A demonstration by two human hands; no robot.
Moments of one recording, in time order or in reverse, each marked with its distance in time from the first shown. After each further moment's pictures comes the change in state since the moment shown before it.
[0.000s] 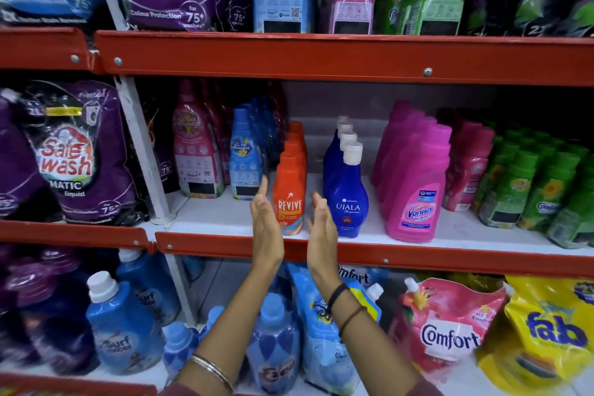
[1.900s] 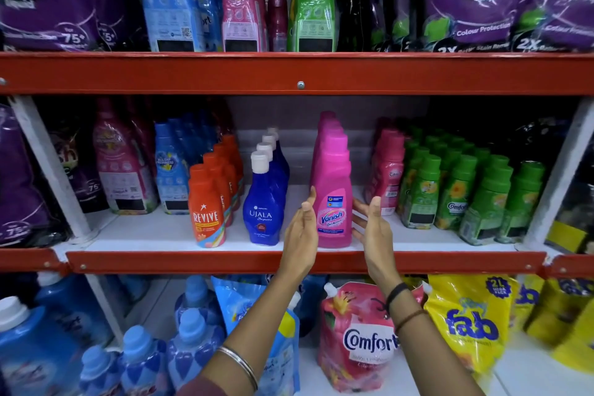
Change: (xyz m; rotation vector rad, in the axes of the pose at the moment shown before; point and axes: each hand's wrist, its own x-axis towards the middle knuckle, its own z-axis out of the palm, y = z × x) left_hand -0.057 0.005 0.181 0.213 -0.324 -0.048; right_hand 0.042 -0.059 -0.224 -0.068 0.119 0.029
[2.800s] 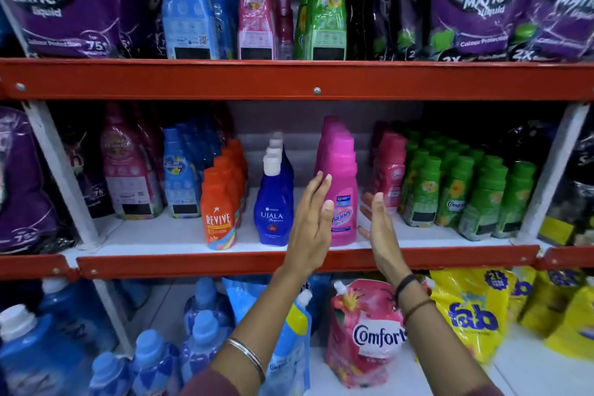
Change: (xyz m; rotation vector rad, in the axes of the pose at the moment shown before) left_hand -0.003 0.012 -0.021 0.203 -0.015 0.426; right_hand -0.009 -0.012 0.008 -0.128 0.010 0.015
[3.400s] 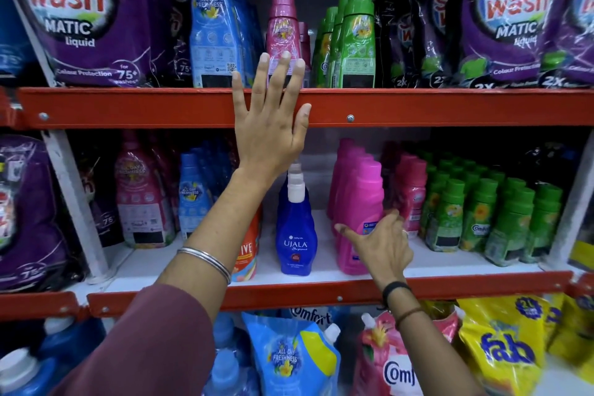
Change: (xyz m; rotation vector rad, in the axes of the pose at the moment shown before) left_hand 0.155 0.041 -0.143 0.998 0.488 0.522; right_hand 0.019 -0.014 0.057 -0.904 0.420 -0.097
